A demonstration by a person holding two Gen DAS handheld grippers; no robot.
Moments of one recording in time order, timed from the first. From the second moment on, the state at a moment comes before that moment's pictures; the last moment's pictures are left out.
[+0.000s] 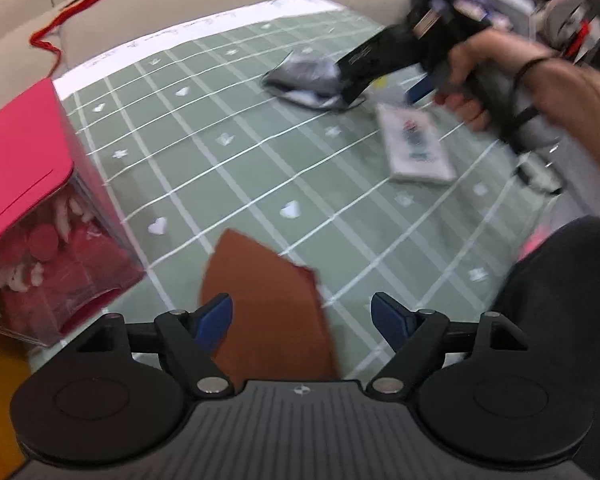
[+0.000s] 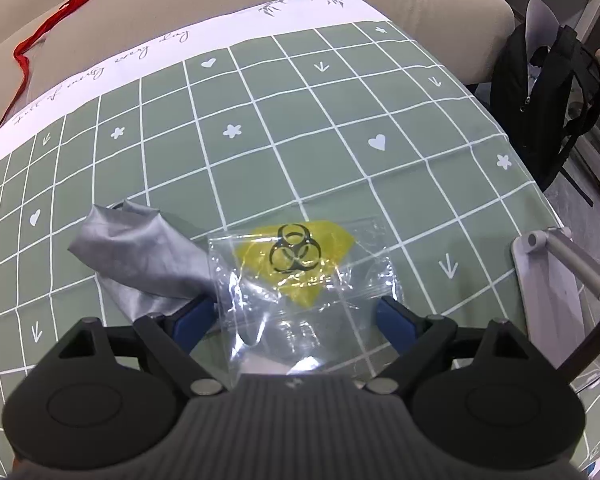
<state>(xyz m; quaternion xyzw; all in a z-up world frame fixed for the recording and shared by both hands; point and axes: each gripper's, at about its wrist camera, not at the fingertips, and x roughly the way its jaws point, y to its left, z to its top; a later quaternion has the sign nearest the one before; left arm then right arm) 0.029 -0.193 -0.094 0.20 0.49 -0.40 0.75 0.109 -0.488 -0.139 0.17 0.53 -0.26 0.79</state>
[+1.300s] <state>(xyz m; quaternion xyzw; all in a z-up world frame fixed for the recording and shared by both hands) 0.067 -0.193 -0.120 0.17 0.54 -0.30 0.77 0.043 -0.421 -0.019 0.15 0.44 -0.15 0.87</state>
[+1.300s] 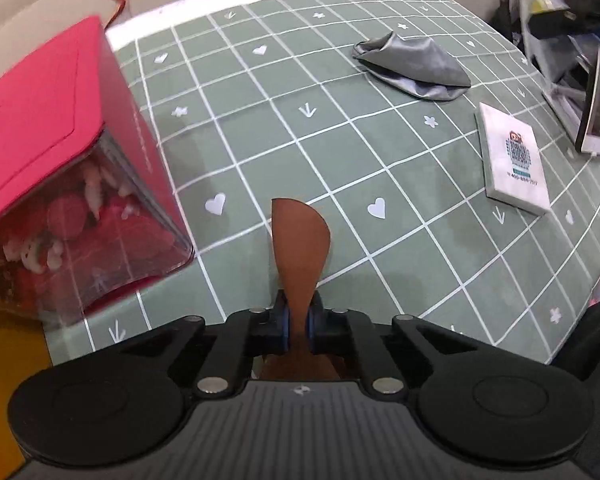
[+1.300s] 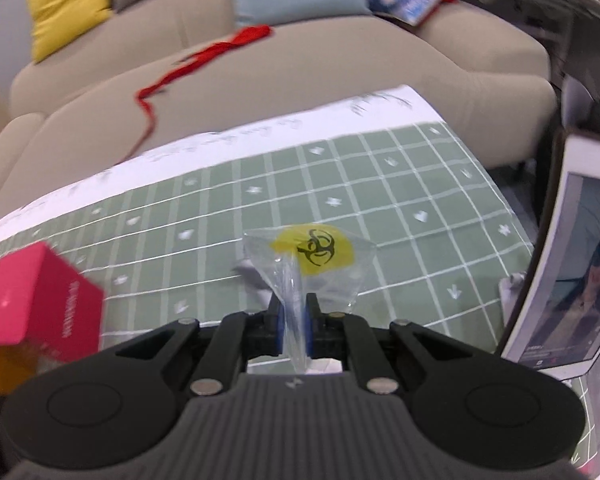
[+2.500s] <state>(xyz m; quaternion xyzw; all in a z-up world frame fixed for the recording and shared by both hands) 0.118 0.106 -0.020 0.00 0.53 -0.08 0.84 0.150 -0.039 0.009 0.07 0.47 0.22 0.85</state>
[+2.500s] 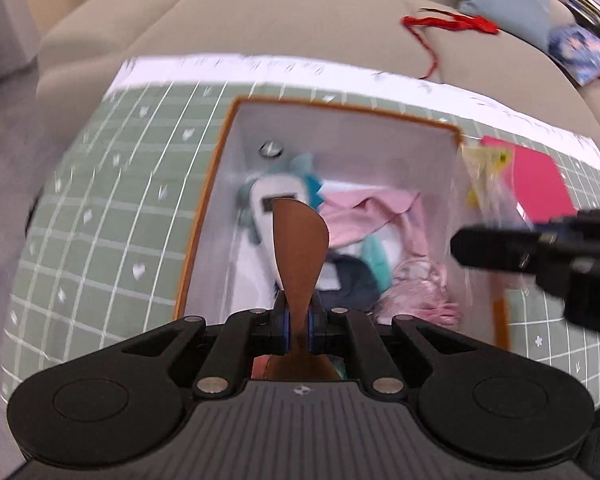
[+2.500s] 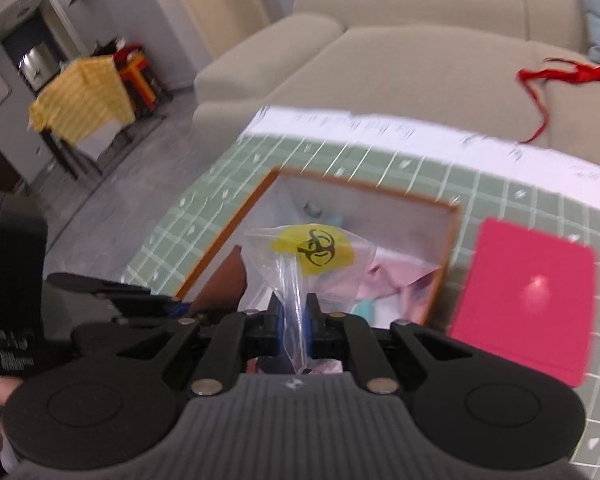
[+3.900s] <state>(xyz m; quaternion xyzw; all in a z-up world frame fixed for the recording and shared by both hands) 0.104 0.106 0.001 -0.15 0.47 0.00 0.87 0.094 -0.104 0.027 0.02 0.40 0.17 0.90</state>
